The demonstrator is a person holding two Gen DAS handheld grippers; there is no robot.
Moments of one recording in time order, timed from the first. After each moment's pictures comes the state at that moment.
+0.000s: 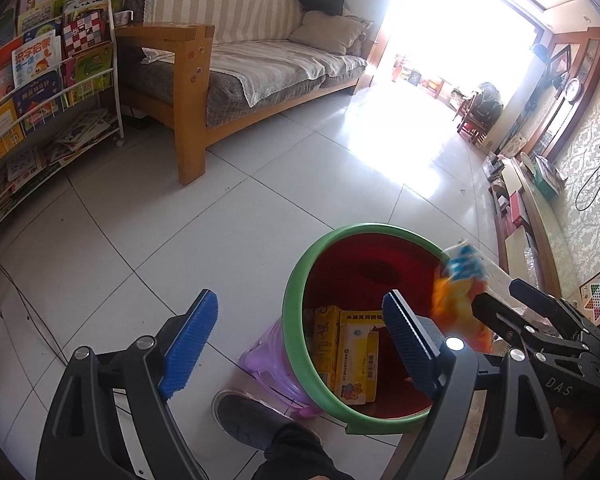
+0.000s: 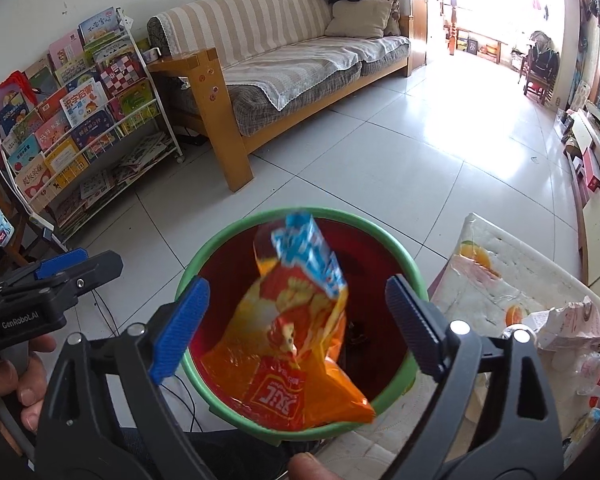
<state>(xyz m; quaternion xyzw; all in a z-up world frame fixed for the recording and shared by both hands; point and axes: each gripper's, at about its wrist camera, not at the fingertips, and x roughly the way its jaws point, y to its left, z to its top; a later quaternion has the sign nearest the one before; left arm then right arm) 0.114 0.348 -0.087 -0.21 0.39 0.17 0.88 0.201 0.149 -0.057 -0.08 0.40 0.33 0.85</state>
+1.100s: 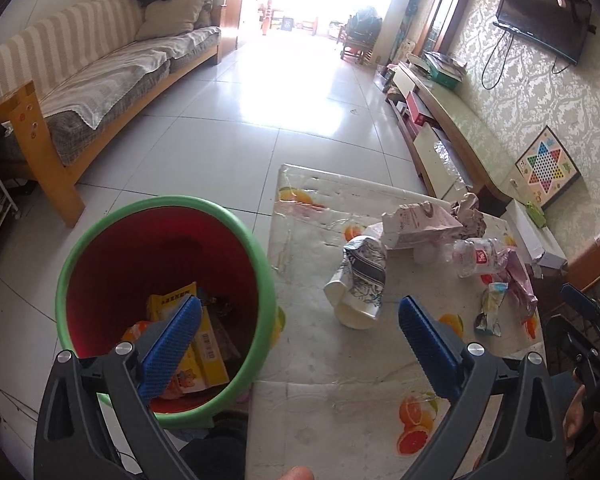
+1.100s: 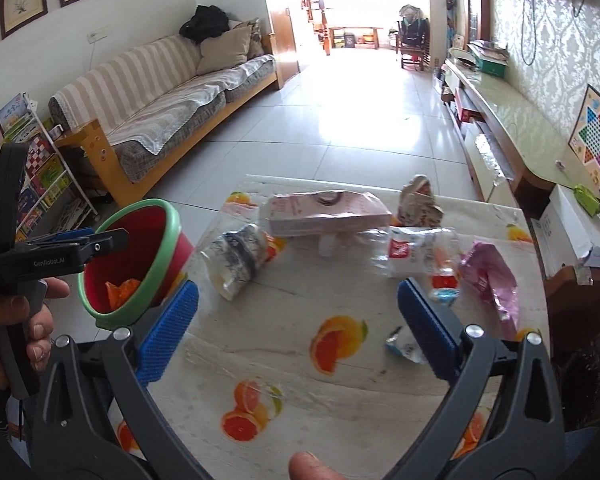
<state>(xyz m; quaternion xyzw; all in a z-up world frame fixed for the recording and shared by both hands) 0.196 0.127 -0.073 -0.08 0.45 -0.03 0.89 0.154 -0.149 -0.036 0.02 0.39 0.14 0.91</state>
